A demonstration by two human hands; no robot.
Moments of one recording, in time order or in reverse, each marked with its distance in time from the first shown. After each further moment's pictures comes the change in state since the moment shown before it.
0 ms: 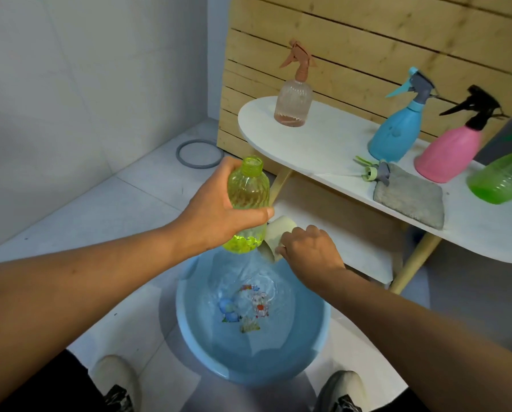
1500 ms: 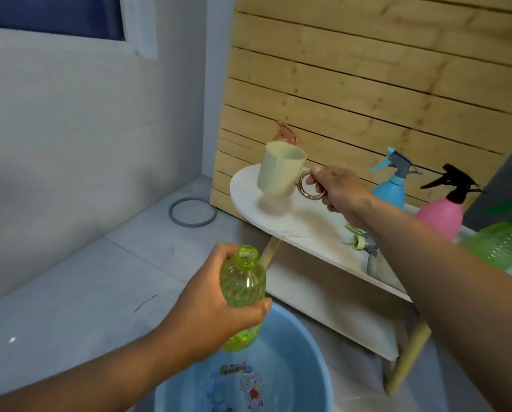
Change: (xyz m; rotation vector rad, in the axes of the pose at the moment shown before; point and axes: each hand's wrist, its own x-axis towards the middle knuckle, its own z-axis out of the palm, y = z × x) left_hand -0.002 0.008 0.006 -0.060 0.023 -0.052; right_hand 0.144 0.134 -0.150 1.308 0.237 0.414
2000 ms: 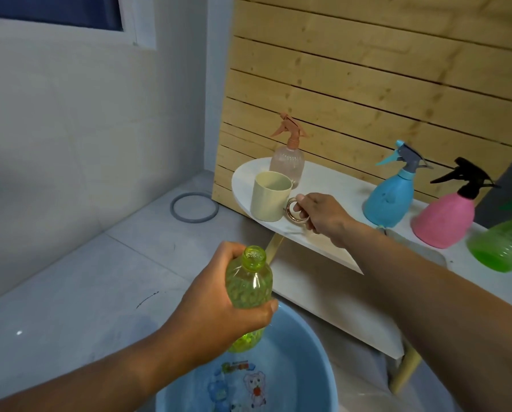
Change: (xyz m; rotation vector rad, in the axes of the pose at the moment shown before) left_hand 0.004 0.001 0.004 0.009 -0.025 -0.014; right_hand 0.008 0.054 0.042 -0.141 -0.064 0.147
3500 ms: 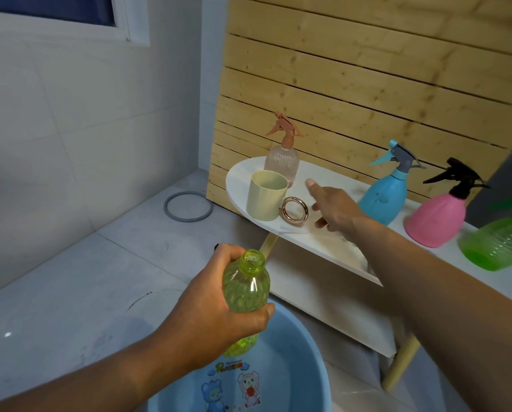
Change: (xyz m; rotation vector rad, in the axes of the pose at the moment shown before) left_hand 0.000 -0.001 0.004 0.011 -0.040 0.012; right_hand 0.000 -0.002 -0.030 -0.220 0.083 0.006
